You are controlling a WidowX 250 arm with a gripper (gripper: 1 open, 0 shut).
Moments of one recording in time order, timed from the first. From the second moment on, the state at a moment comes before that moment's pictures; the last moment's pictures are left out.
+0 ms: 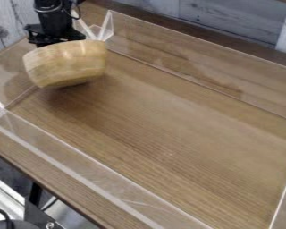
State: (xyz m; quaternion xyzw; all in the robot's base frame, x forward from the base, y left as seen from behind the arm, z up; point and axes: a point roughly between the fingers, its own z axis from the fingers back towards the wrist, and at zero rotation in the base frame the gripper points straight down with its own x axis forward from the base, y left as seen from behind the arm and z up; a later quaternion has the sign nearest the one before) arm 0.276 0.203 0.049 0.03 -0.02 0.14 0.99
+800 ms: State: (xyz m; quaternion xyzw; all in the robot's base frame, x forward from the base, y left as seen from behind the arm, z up) arm 0.286 0.175 0.040 0.02 0.00 0.10 0.99
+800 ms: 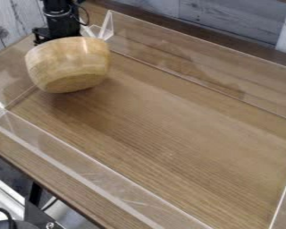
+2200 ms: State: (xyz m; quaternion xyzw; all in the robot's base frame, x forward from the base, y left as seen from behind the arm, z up) arm 0.308 0.171 0.019 0.01 0.02 0.07 1.00
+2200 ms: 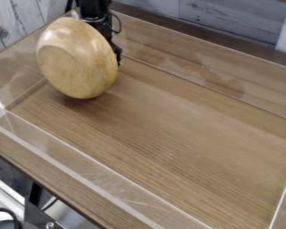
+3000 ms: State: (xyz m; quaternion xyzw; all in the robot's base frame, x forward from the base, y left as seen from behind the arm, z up) arm 0.308 0.168 0.018 0.01 0.04 0.07 1.00
